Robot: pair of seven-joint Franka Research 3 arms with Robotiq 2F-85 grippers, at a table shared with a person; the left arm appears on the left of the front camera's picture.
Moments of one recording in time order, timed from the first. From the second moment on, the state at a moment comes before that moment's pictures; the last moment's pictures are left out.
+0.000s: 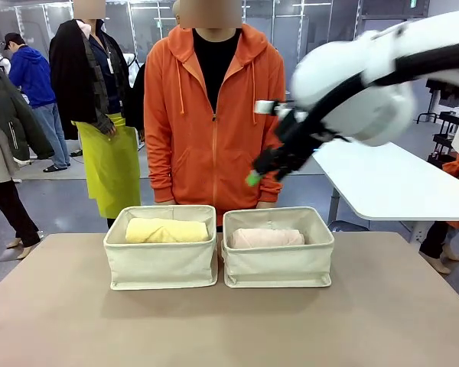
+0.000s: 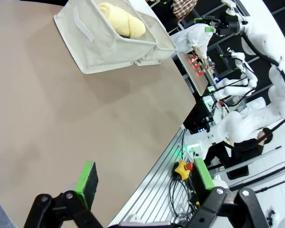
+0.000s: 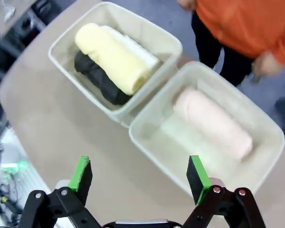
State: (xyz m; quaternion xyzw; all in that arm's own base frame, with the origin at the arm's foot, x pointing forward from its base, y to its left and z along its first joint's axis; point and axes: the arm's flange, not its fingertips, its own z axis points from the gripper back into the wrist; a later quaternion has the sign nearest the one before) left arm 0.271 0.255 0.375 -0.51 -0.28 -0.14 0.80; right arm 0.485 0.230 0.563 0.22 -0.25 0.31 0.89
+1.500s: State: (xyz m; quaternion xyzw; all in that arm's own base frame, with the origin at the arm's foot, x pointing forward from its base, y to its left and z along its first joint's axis) left arm 0.271 0.255 0.375 -0.51 -0.28 -0.14 0.80; right arm 0.305 -0.241 0.444 0.57 -0.24 -0.17 0.76
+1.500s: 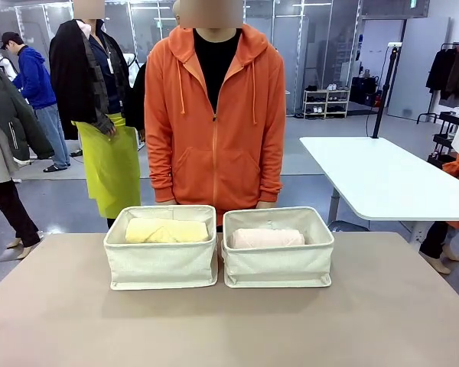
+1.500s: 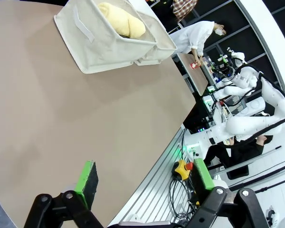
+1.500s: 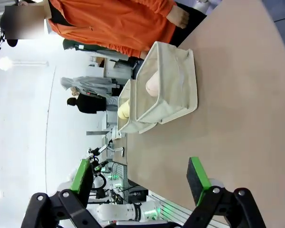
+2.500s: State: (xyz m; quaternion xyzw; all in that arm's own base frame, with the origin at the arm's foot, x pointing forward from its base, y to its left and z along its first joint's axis) left arm 0.271 0.255 0.375 -0.51 -0.28 -0.14 0.80; right arm 0.314 -0.232 0.448 0.57 -0.23 -0.16 0.77
